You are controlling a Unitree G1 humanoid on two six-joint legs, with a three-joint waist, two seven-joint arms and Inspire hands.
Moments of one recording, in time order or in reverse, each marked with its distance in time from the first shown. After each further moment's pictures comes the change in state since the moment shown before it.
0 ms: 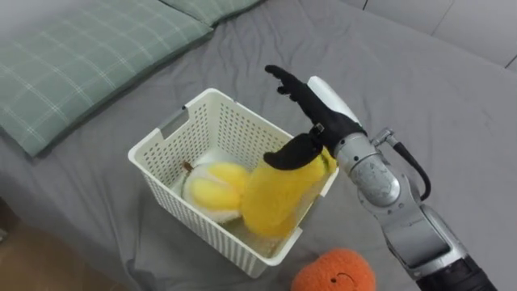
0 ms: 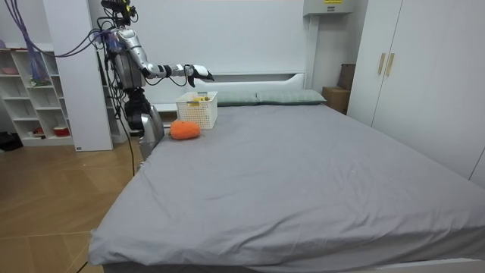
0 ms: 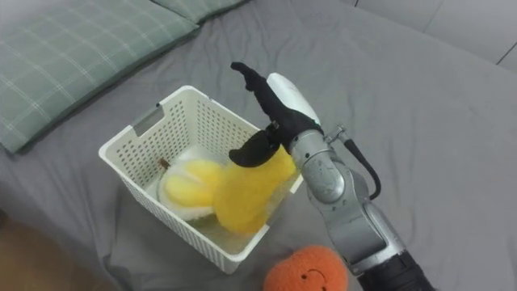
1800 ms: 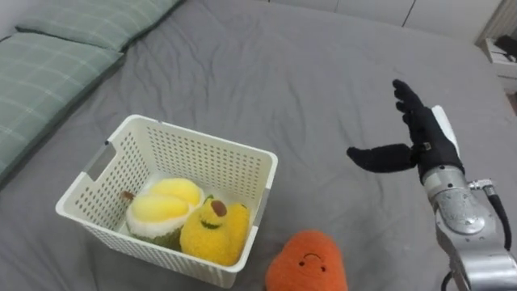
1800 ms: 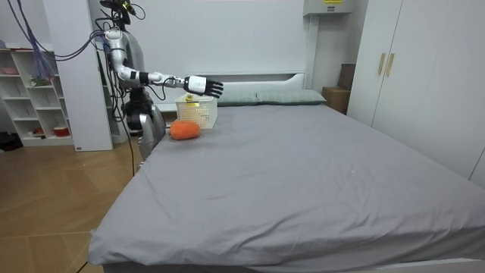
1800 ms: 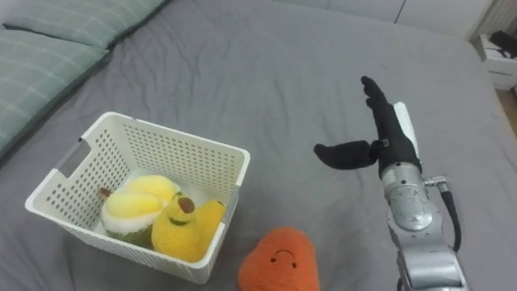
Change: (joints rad) left arm 0.051 -0.017 0.057 -0.016 0.037 -0.011 -0.004; right arm 0.252 -0.041 -0.342 0.148 0.287 -0.061 -0.111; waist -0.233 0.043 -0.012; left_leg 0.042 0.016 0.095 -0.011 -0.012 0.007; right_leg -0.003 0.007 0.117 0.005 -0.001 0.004
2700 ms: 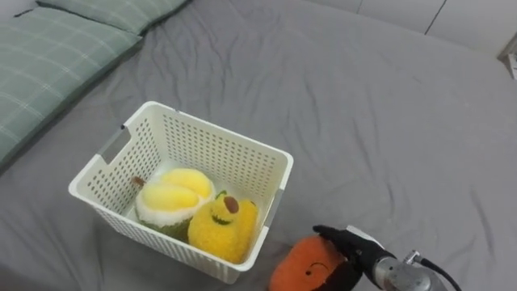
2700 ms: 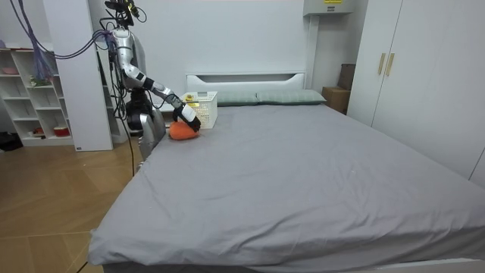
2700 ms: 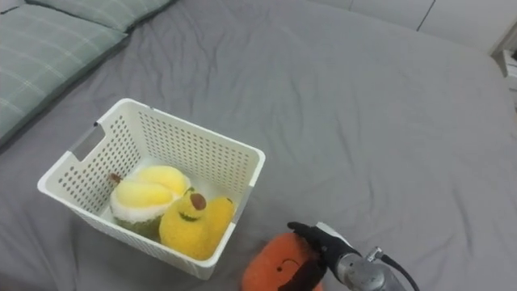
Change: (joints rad) left arm -0.022 0.006 -0.115 0.001 -0.087 0.017 -0.001; right arm 0.038 0.035 0.267 0.290 -0.189 0.070 0.370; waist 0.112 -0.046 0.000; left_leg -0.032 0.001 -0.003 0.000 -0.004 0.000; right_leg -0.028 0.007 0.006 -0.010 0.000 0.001
